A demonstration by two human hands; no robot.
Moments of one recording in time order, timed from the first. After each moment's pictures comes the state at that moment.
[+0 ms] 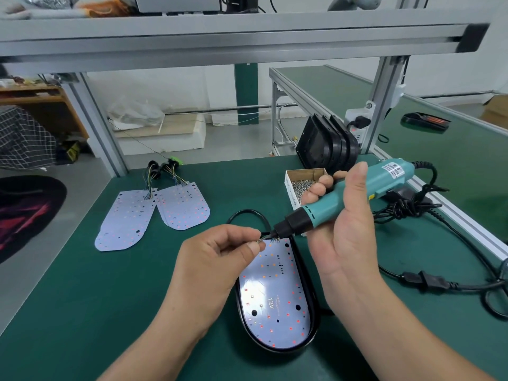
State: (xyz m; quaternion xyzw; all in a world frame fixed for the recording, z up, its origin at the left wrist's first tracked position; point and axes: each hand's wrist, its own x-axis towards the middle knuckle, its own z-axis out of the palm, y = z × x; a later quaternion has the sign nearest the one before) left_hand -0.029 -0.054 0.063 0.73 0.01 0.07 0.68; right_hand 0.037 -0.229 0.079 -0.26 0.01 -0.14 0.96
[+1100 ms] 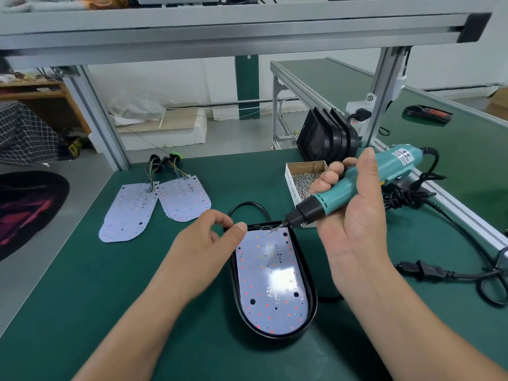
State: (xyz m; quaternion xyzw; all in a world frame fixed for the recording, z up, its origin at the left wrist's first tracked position) left_hand -0.004 -0.019 0.047 0.88 0.04 0.00 0.47; right_hand 0.038 -0.244 0.085 -0.25 0.02 -0.12 0.96
